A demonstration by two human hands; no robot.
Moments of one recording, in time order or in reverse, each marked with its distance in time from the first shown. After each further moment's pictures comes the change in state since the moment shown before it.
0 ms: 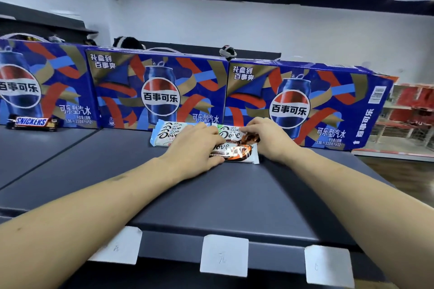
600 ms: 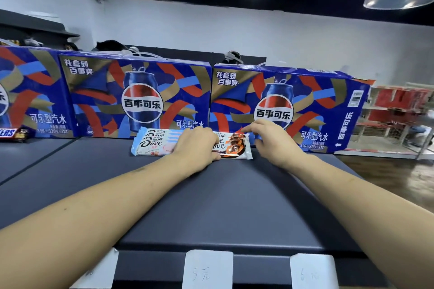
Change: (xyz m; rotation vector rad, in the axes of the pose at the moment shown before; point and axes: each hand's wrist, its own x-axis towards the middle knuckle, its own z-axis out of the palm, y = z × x) left_hand 0.050 0.016 0.018 -0.041 -0.089 -0.139; right_hand -0.024 0.019 -0.022 0.043 0.130 0.032
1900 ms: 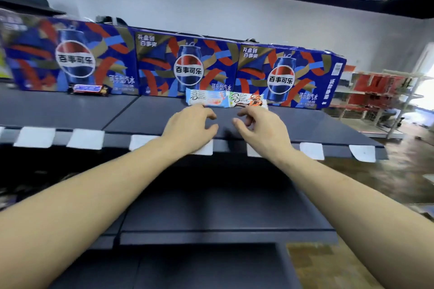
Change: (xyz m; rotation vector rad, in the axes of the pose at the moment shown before) left_hand -0.244 -0.045 -0.083 -0.272 0.116 -0.057; right_hand -0.146 -0.247 -0.003 0.029 0.248 0.188
